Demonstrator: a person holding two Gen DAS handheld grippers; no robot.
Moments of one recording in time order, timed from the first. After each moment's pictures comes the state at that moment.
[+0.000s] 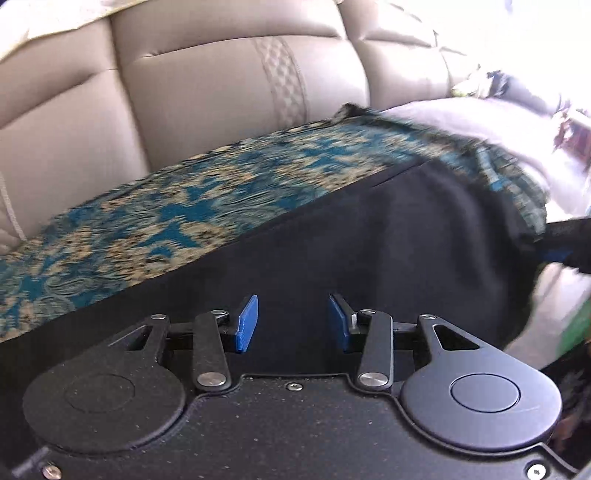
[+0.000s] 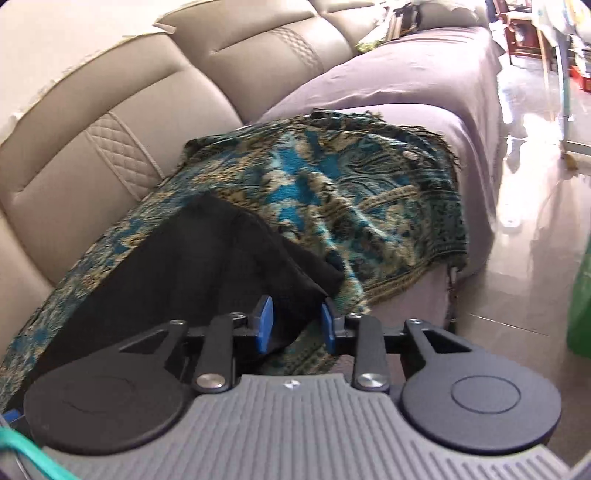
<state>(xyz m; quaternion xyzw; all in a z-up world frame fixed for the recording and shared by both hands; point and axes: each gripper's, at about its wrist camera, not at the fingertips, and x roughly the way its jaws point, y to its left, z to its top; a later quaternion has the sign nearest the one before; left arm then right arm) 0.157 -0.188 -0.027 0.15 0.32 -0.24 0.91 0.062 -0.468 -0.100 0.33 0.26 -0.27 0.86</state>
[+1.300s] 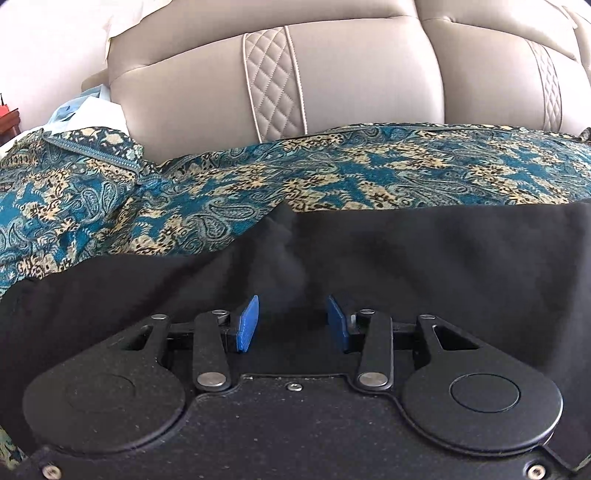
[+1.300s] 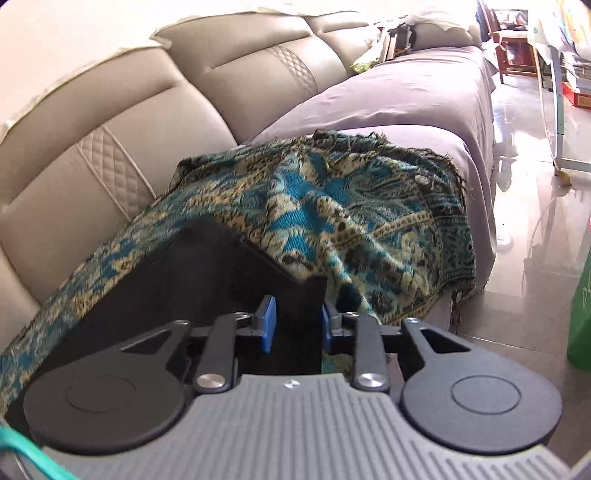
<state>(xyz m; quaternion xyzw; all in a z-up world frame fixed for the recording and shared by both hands) 0.172 0.068 -0.031 0.08 0.35 0.07 0.93 0.089 -0.467 -0.100 0.31 0.24 -0.30 0.87</state>
